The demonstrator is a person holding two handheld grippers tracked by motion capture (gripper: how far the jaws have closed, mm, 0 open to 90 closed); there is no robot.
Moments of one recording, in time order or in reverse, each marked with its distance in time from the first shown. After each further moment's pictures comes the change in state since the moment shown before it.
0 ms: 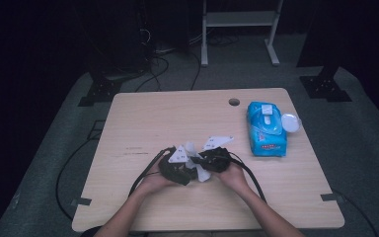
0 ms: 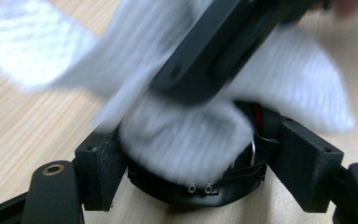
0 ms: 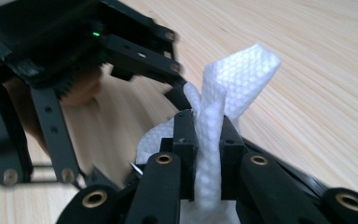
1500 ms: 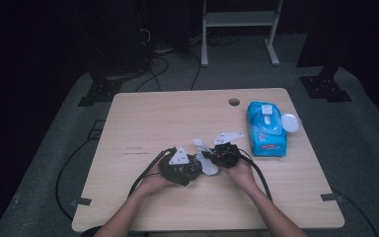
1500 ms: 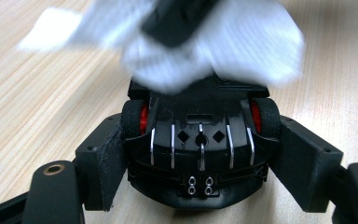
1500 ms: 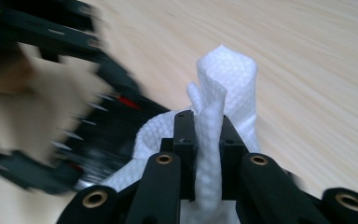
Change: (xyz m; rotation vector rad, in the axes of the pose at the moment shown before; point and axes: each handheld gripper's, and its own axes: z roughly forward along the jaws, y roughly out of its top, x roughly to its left) left arm -0.003 0.000 0.000 0.000 0.018 0.031; right arm -0.025 -0.010 -0.015 0.024 -0.097 0.045
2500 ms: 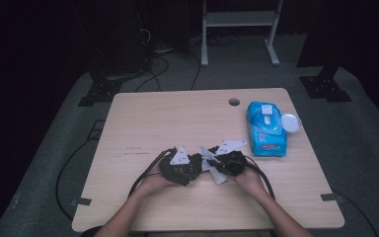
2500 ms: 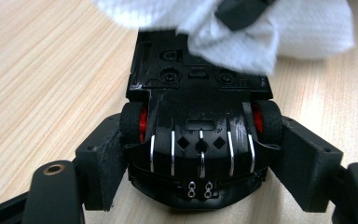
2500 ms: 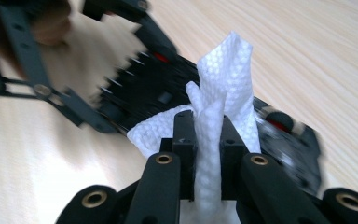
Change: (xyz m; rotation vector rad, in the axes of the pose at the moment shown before) left arm 0.001 -0.002 0.003 0.023 0.011 0.000; right arm 0.010 -0.015 -0.022 0.062 -0.004 -0.101
